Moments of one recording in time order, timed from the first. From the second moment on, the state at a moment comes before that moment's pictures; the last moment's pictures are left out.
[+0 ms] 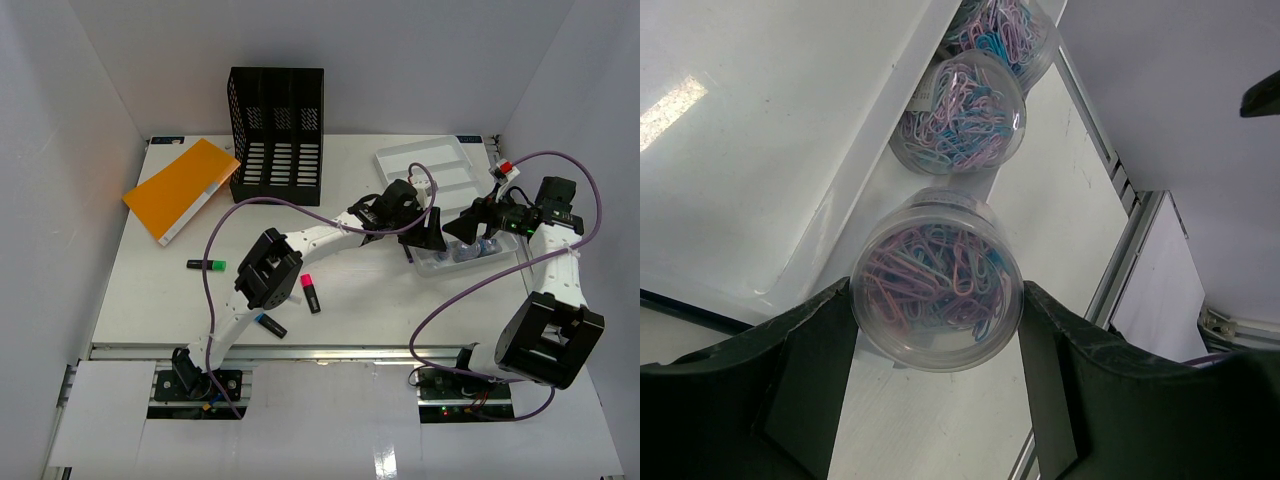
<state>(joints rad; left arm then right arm) -0.94 2.43 2.08 -0.19 0.39 -0.62 -0.37 1.34 1.08 -0.68 -1.14 -0.58</state>
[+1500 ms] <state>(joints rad) -0.87 1.95 1.51 -0.13 0.32 -0.43 -0.39 1.34 1.08 -0.68 -1.13 -0.58</state>
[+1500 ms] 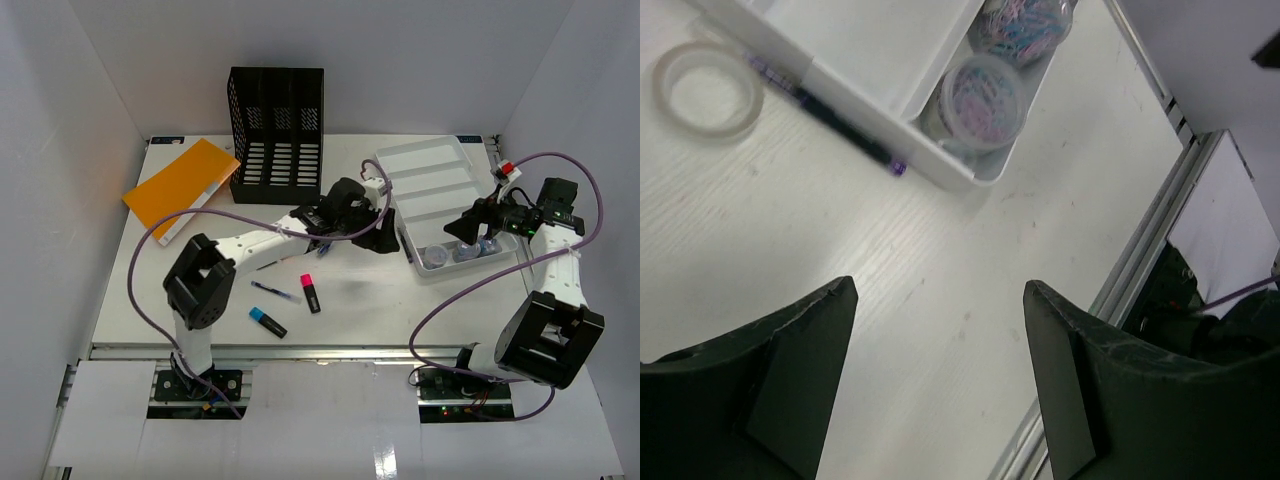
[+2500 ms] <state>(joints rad) -0.54 0.66 0.66 -0.19 -0.05 -0.13 0.62 1.69 1.20 -0.61 0.22 -0.30</state>
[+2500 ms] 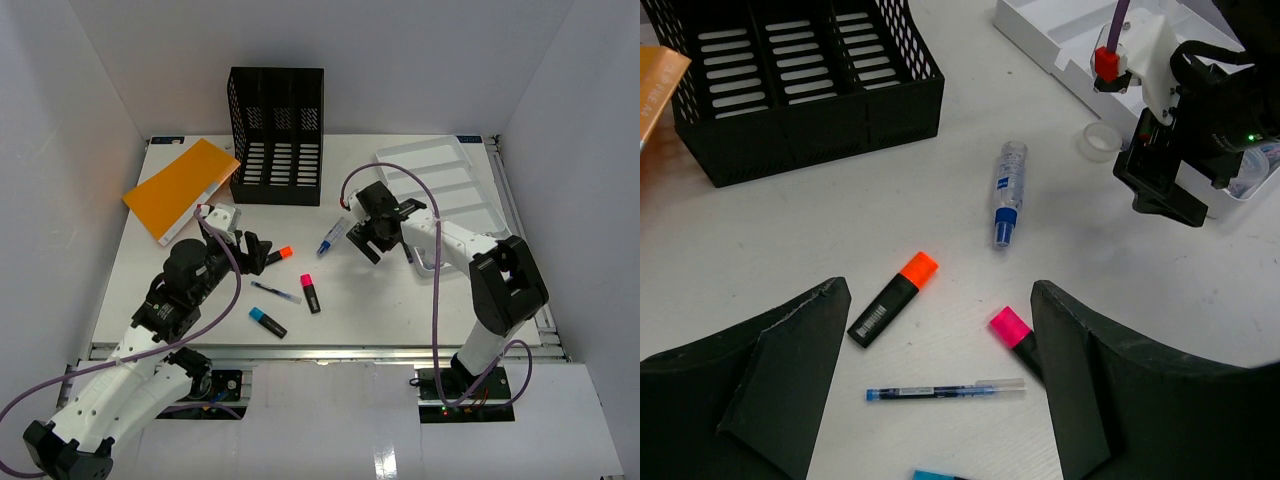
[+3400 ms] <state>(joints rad) -0.54 0.65 0.66 -0.19 -0.07 -0.12 0.56 1.77 1.18 -0.60 0.24 -0.22</state>
